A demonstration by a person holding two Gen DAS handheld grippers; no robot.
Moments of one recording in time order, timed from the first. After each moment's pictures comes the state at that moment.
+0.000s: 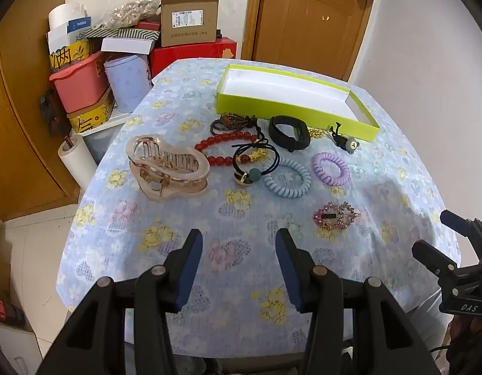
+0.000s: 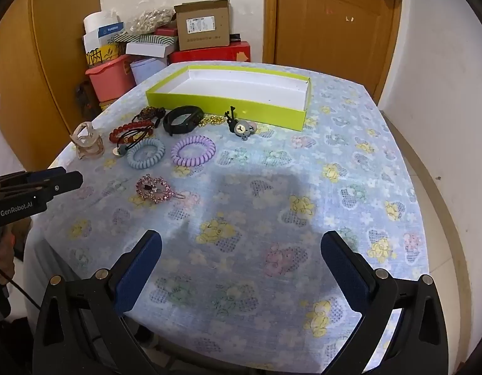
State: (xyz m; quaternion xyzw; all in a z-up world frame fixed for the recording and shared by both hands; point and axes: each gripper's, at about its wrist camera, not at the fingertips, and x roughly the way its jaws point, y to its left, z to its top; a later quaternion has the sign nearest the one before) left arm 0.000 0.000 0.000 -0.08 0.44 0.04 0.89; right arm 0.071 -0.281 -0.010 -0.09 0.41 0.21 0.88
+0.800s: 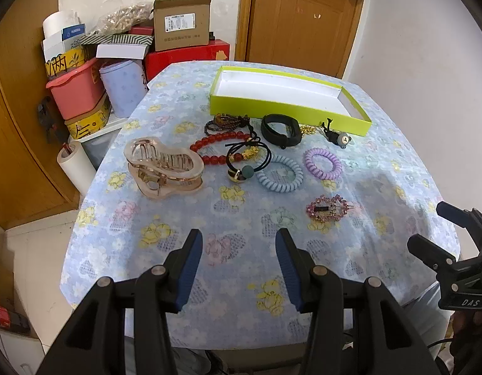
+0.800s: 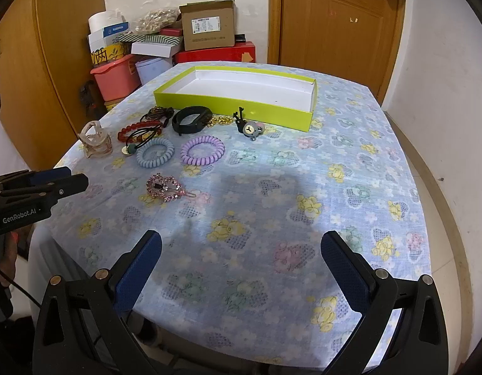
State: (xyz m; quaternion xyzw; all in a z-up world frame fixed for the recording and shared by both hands) left arm -0.008 -0.006 0.005 -0.06 0.44 0.03 0.90; right arm 0.064 -0.278 -0.005 -0.09 0.41 0.22 0.88
